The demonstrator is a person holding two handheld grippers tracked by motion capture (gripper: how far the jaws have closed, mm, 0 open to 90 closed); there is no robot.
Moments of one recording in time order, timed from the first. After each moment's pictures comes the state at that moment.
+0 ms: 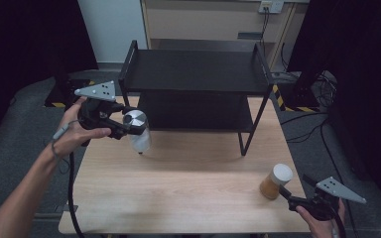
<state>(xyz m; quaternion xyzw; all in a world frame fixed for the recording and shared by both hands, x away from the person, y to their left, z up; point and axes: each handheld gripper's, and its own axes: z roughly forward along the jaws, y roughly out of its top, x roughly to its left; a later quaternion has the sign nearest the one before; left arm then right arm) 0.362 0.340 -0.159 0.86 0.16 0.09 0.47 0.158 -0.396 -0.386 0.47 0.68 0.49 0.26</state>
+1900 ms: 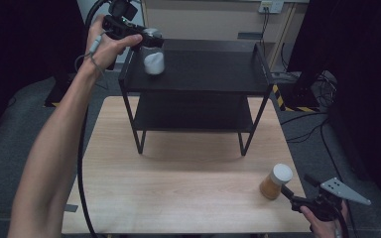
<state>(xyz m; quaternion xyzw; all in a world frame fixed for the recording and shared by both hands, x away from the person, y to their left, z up) 0.461 0.274 -0.063 0.81 0.32 0.19 0.46 0.154 -0.405 -0.390 0.47 0.67 0.51 0.26</state>
